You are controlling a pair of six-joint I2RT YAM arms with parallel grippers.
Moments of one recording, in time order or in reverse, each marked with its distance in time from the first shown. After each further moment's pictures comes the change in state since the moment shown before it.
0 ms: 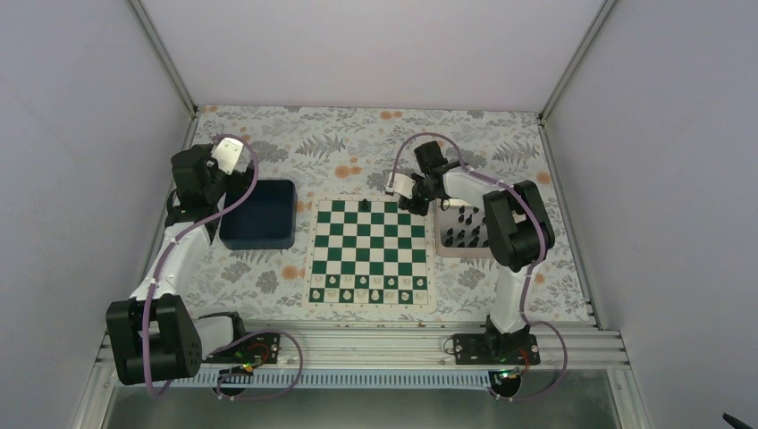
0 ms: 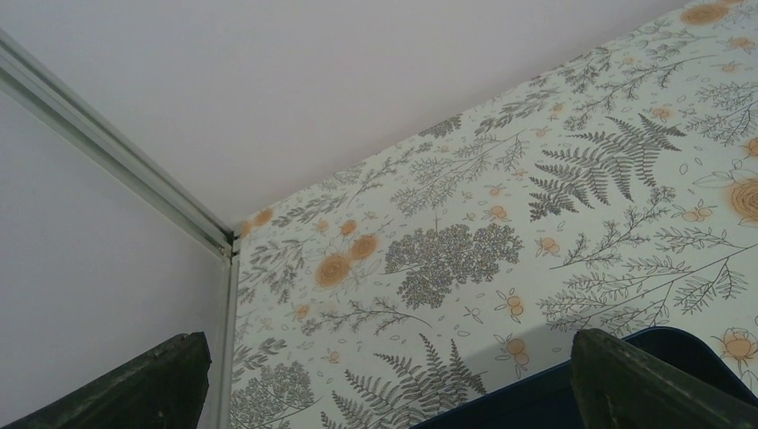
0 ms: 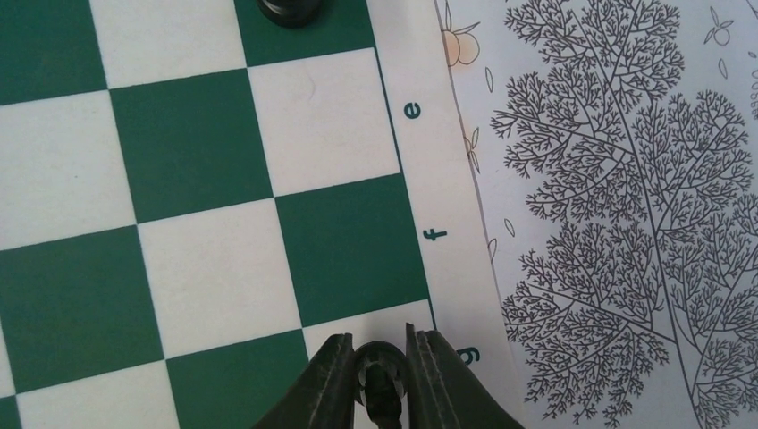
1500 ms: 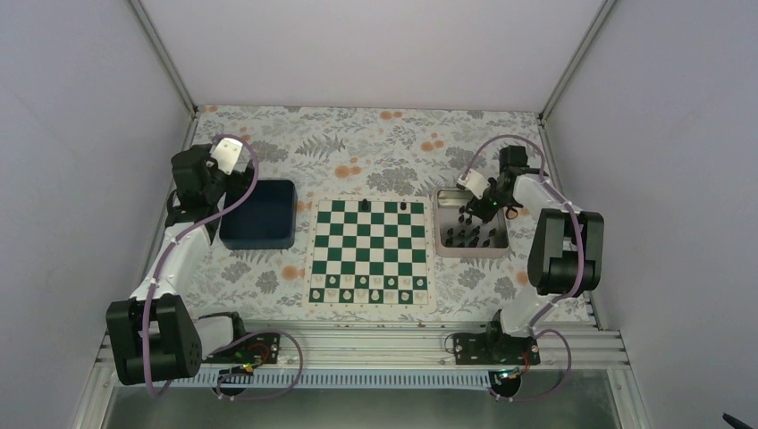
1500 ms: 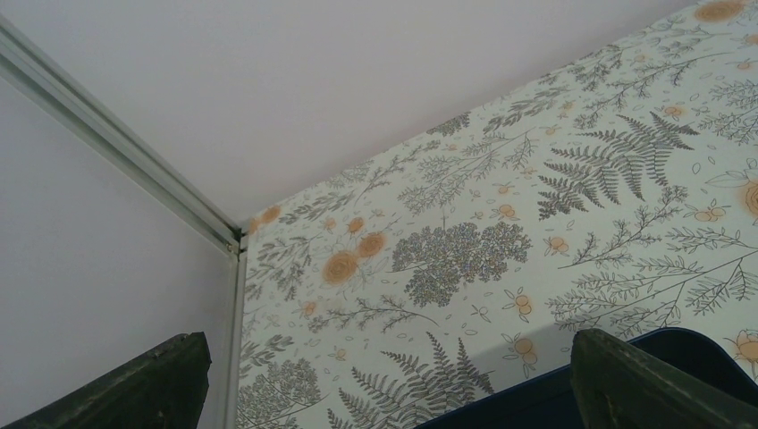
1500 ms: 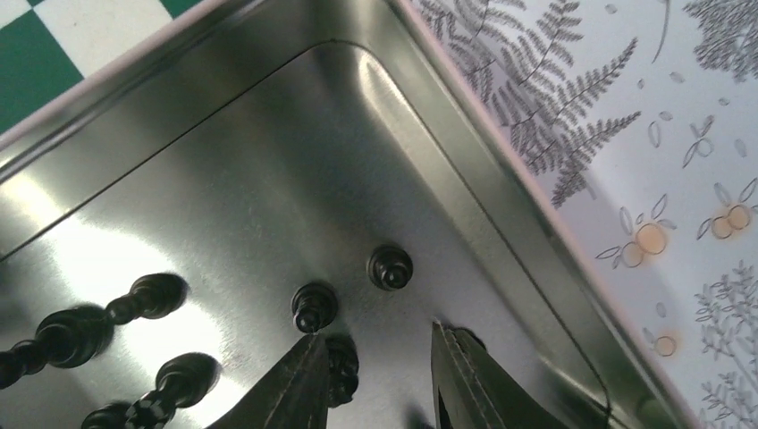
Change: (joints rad) left arm 0.000 0.000 -0.003 0.008 -0.017 0.000; right arm -0.451 -0.262 -0.172 -0.175 0.002 -0.042
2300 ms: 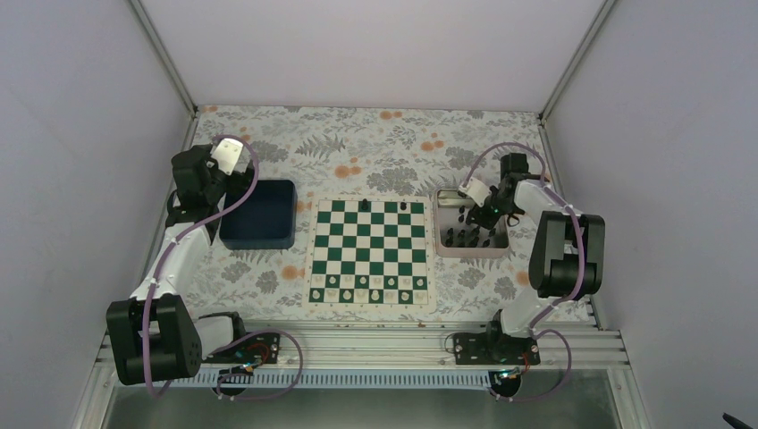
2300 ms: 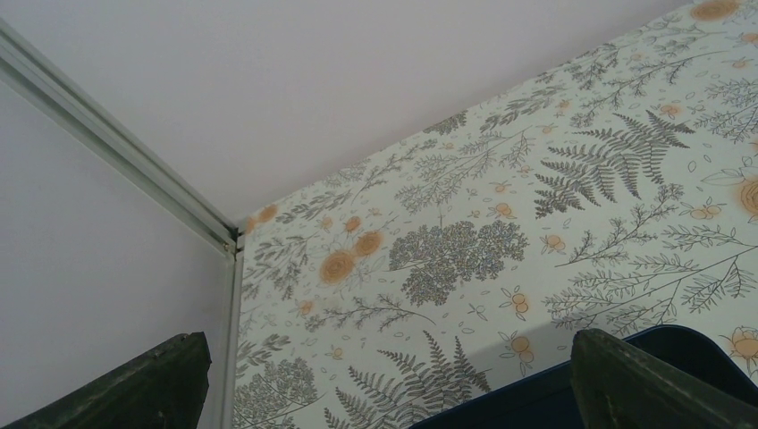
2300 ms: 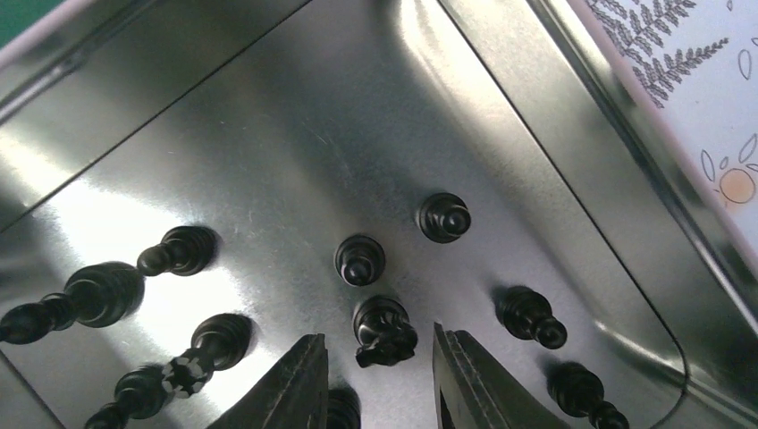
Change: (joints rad) left arm 0.000 0.000 -0.003 0.000 0.005 0.000; right arm -0.013 -0.025 -0.069 -0.015 0.006 0.000
